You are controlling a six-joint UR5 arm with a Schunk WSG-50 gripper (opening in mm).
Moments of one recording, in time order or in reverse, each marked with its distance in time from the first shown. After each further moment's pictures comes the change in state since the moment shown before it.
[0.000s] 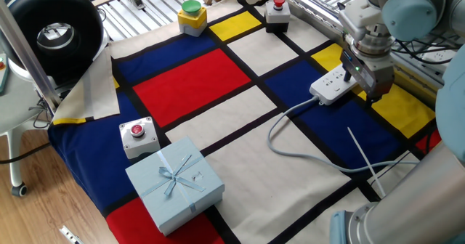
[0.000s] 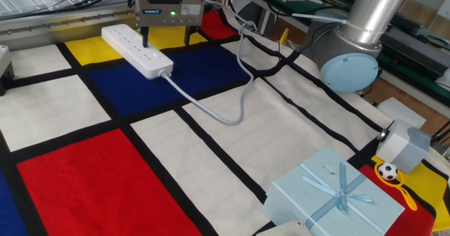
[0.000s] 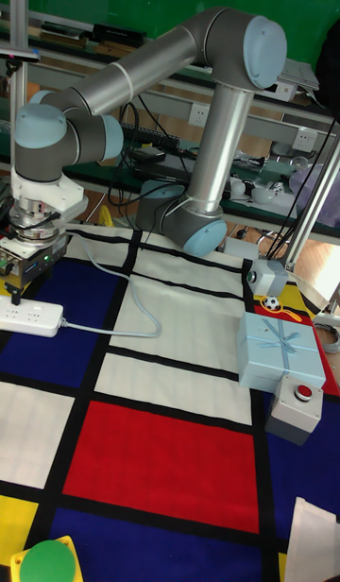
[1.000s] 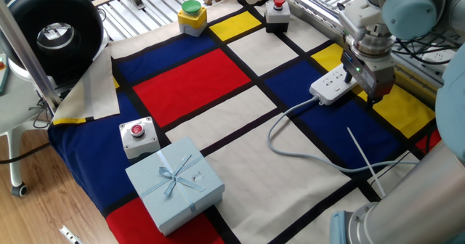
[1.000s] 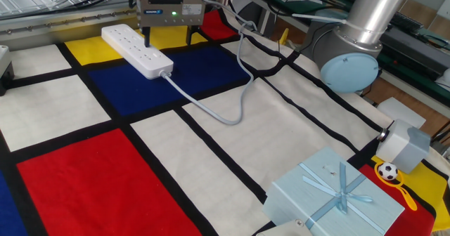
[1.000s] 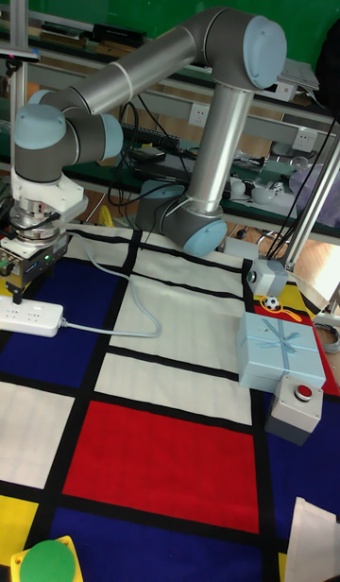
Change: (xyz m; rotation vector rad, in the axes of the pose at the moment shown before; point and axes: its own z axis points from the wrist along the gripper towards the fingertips) arm 0.000 0.005 0.000 -0.019 0.000 0.006
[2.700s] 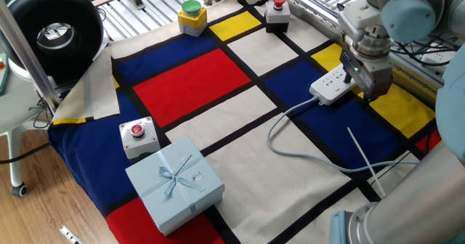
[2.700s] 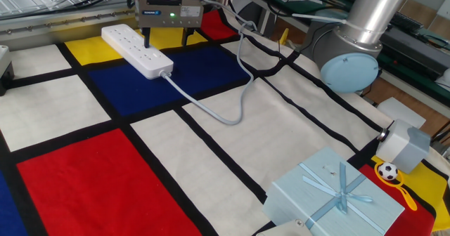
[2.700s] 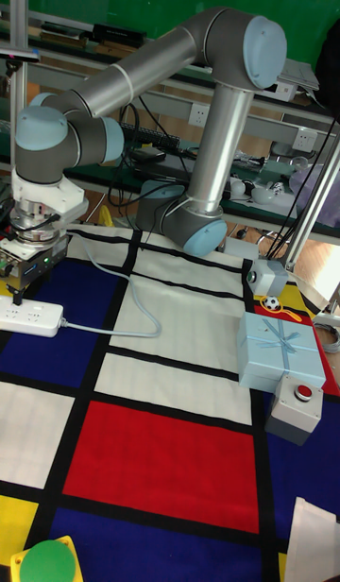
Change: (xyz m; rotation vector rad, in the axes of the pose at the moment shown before) arm -0.003 -0.007 0.004 0.028 -0.005 0.014
